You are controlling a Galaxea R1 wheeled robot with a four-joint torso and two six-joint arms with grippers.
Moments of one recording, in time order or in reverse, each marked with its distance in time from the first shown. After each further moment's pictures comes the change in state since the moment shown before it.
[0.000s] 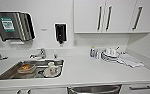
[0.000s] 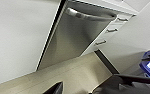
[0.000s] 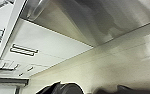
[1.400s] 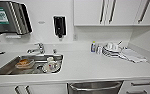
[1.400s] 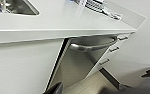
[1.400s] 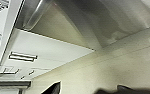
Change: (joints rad) left arm -0.319 -0.072 0.094 0.006 0.027 -0.059; right arm 0.191 -0.008 0.012 0.003 -0.108 0.125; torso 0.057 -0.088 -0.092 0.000
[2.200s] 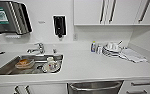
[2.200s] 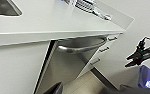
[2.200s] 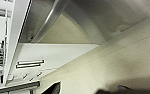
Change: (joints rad) left arm -0.037 0.030 0.061 0.004 0.051 -0.023; right arm 0.273 0.028 0.023 0.003 -0.270 0.396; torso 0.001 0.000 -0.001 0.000
